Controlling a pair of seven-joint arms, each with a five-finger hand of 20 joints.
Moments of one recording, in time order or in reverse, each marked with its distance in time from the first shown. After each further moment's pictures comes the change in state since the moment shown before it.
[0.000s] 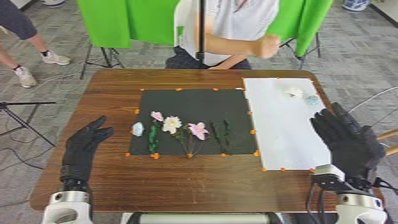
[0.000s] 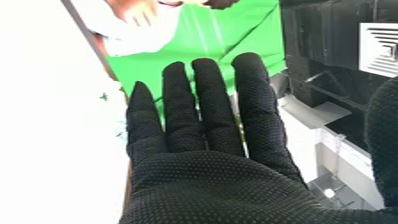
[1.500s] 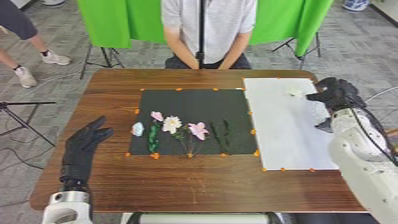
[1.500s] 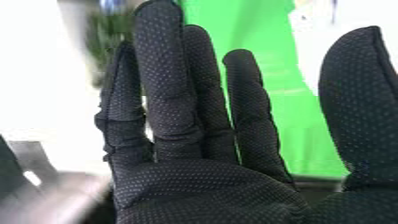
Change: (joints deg) left arm 0.2 0.0 0.0 -0.2 -0.1 0.5 -0.1; right arm 44.2 32.9 -27.1 32.8 -83.0 10.4 38.8
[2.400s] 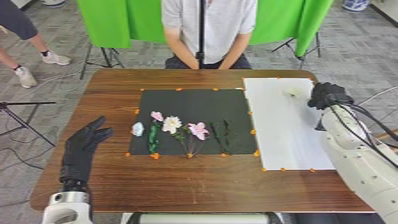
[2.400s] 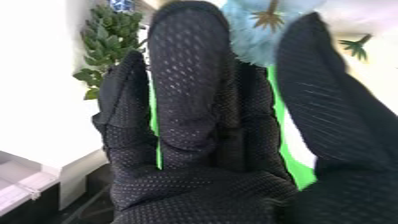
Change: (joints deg) left arm 0.1 -0.1 0.0 0.0 -0.1 0.2 0.2; right arm 10.2 -0.9 -9.4 13.4 -8.3 -5.0 -1.8
